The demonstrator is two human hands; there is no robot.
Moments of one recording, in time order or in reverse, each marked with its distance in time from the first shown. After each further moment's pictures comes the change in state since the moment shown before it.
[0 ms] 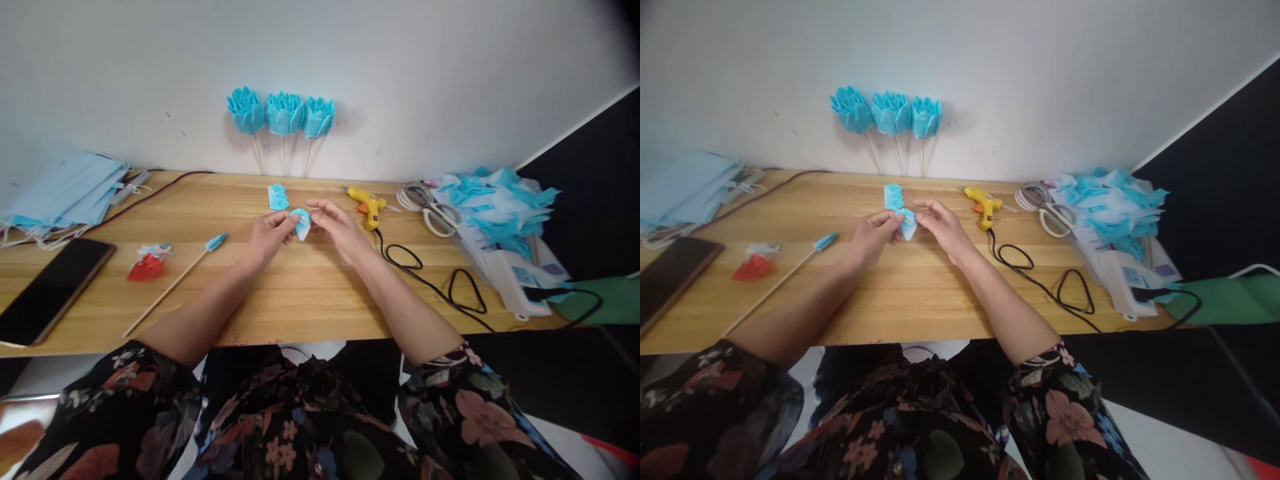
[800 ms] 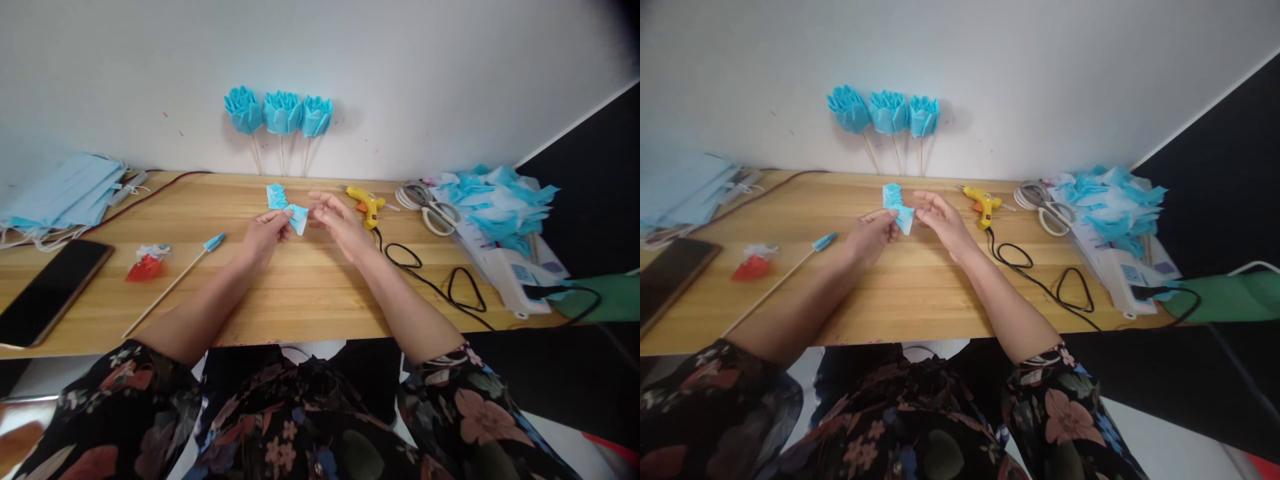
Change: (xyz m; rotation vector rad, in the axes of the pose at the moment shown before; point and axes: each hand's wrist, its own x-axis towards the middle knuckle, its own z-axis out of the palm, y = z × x) left_hand 0.003 -0.002 0.001 -0.278 0.082 -0.188; right_hand 0.002 -0.001 -0.006 -0.178 -0.032 -0.152
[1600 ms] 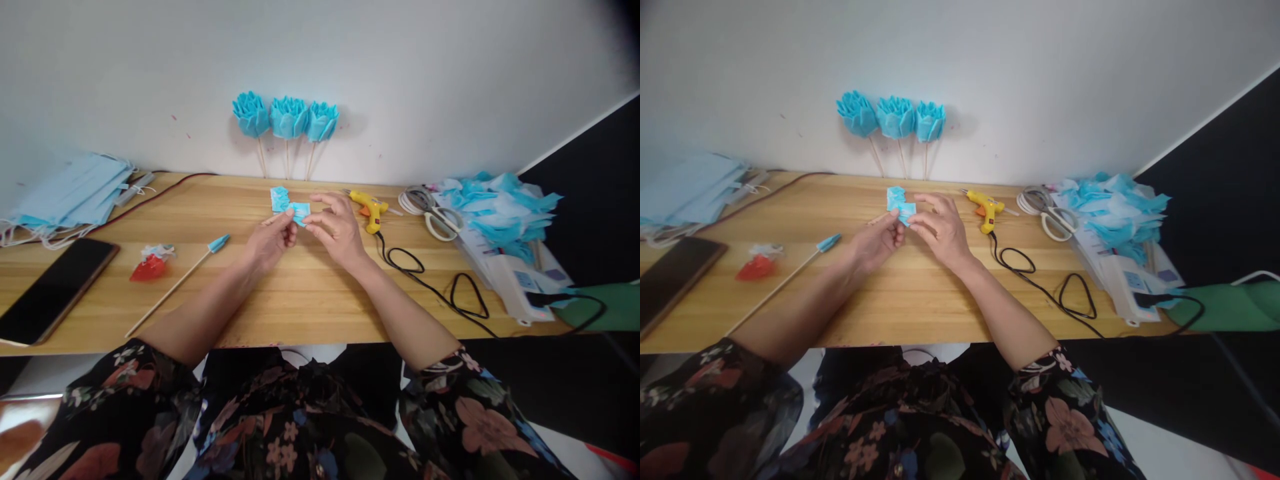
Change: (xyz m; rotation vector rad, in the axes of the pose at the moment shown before) left_hand -0.003 0.006 0.002 -0.188 -0.050 -0.170; right_hand 0.000 0.005 0.002 -0.601 0.109 -0.482
